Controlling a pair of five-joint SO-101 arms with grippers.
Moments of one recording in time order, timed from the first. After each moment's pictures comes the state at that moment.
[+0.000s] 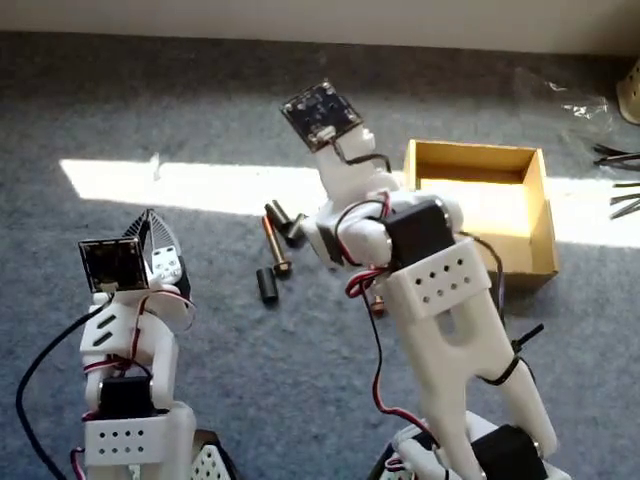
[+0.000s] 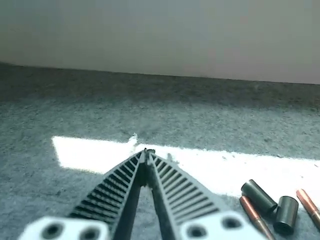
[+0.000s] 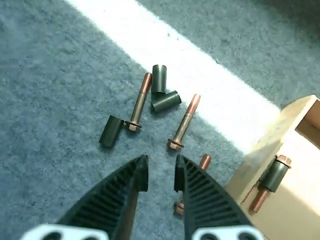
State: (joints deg) left arm -10.2 -93.3 89.2 26.0 4.9; right arm -32.1 -23.4 7.1 77.4 12.2
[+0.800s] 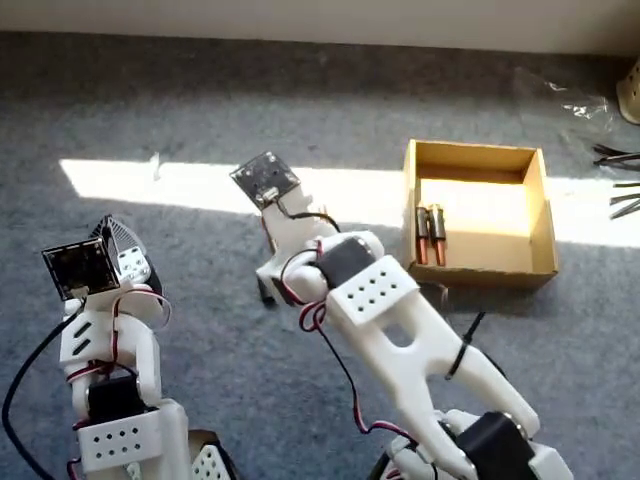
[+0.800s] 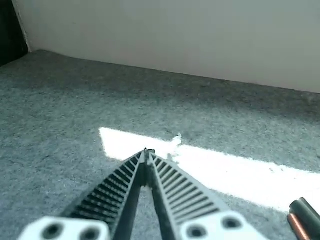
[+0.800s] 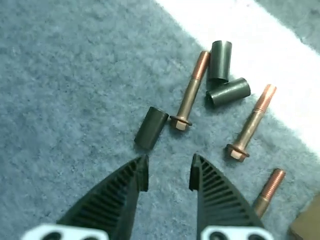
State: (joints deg) left arm -20.0 -93.3 89.2 26.0 4.9; right arm -42.3 -16.8 27.2 57.4 4.7
